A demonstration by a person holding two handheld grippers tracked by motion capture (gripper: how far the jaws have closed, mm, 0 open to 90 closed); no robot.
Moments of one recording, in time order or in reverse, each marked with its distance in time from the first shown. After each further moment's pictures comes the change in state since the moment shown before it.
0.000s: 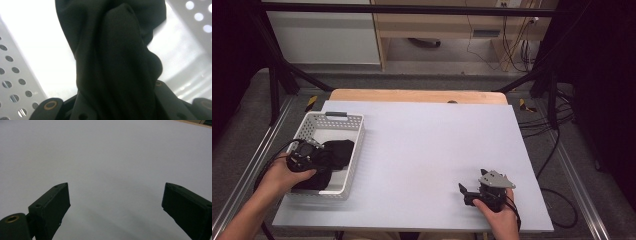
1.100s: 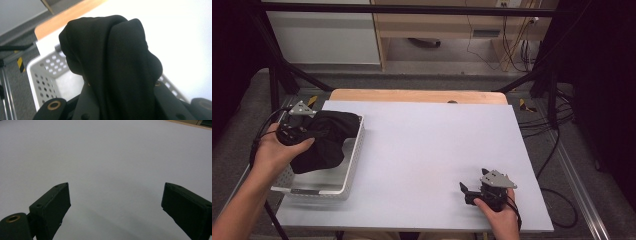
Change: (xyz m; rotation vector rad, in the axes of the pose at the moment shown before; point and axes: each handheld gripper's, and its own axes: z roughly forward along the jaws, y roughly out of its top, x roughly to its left) left arm -0.001 0.060 -0.091 -0.376 0.082 0.017; right arm -0.002 0.000 -0.001 -0.014 -0.010 0.015
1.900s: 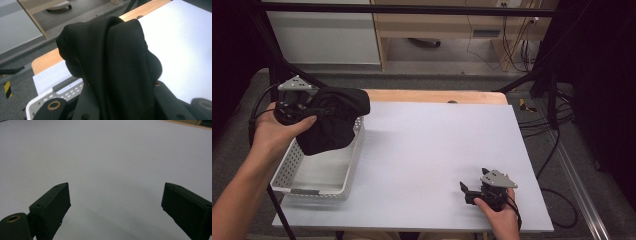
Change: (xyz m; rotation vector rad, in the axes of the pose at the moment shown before) left arm -0.005 0.058 -0.029 -0.162 -0.078 -0.017; right arm -0.001 0.000 0.000 -0.002 0.001 0.006
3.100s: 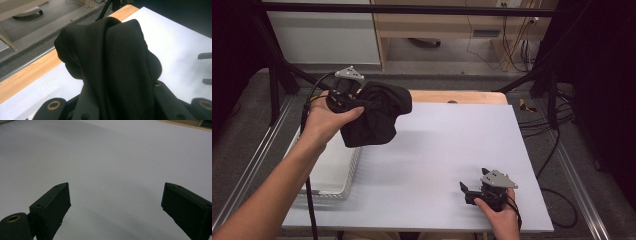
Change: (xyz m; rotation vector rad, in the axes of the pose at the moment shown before) left arm -0.066 0.061 0.059 0.005 -0.160 0.049; right arm 0.000 0.001 -0.001 -0.008 0.005 -0.001
